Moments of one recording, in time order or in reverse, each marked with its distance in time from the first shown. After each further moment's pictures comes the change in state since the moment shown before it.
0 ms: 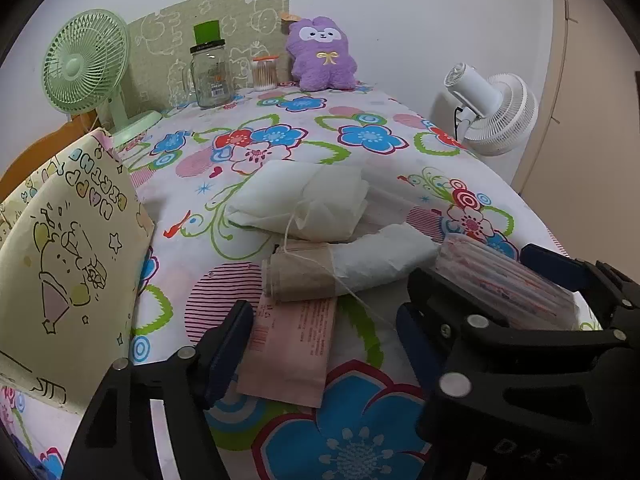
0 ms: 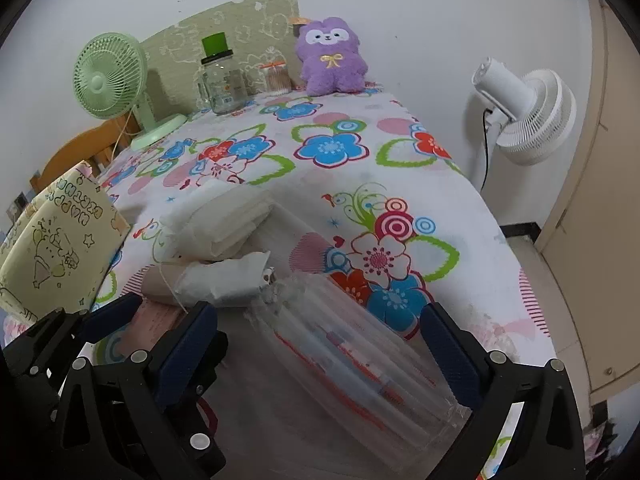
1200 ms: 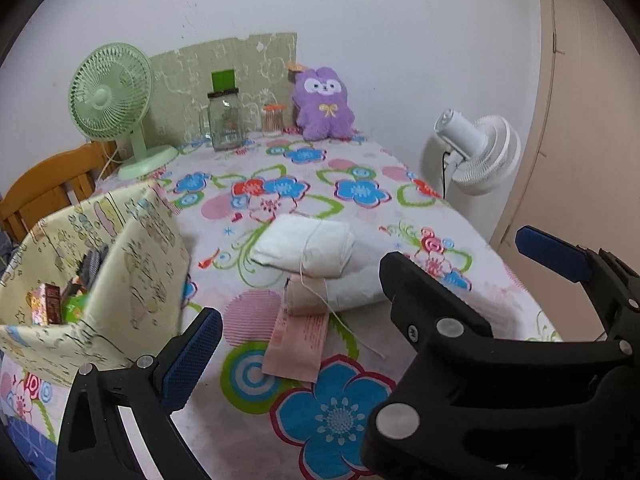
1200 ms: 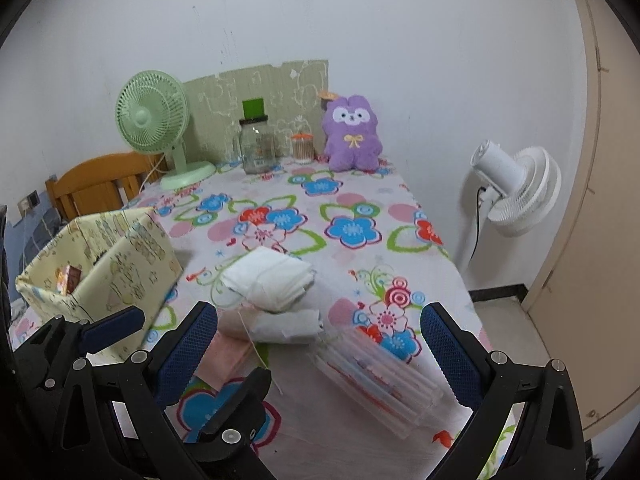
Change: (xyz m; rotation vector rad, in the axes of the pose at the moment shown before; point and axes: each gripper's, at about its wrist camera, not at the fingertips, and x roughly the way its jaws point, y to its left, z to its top) left arm -0.062 0.000 0.002 -0.029 -0.124 -0.011; right arm -0.078 0.037 0.009 -0.102 -0.204 -0.022
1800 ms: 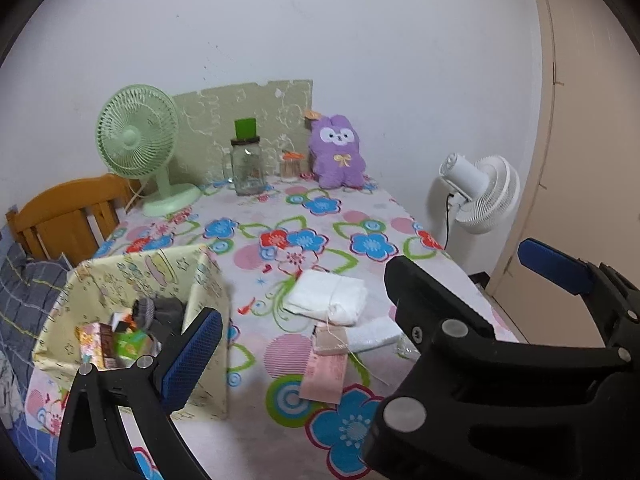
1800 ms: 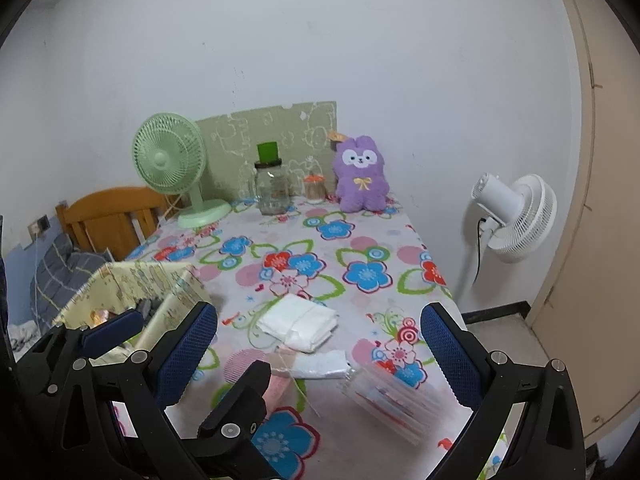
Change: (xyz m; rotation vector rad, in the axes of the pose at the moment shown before) left arm -0.056 0.018 0.032 -0.016 -0.117 0.023; right arm -0.048 0.024 0.038 0.012 -0.093 0.008
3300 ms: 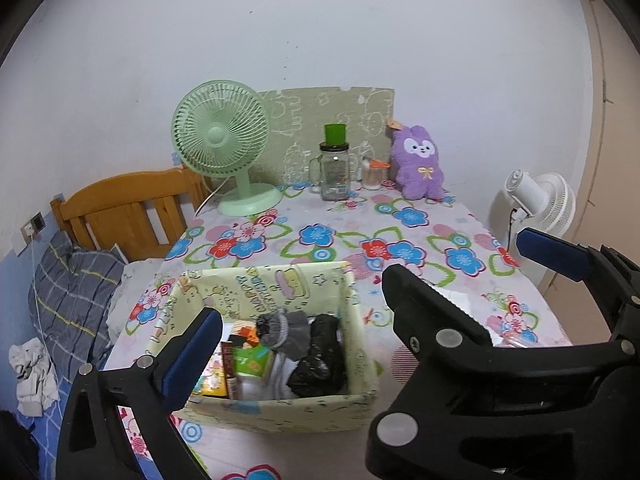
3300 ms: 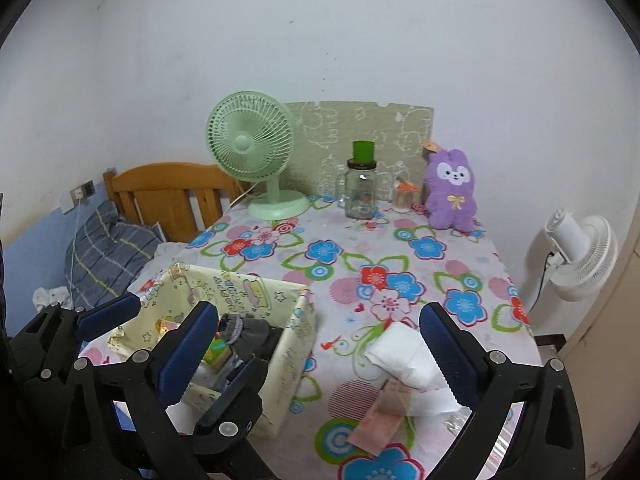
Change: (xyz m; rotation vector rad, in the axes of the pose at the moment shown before) left arm -0.026 0.101 0.020 -0.053 0.000 0.162; right arm 0.022 0.110 0.040 -0.131 0.038 0.170
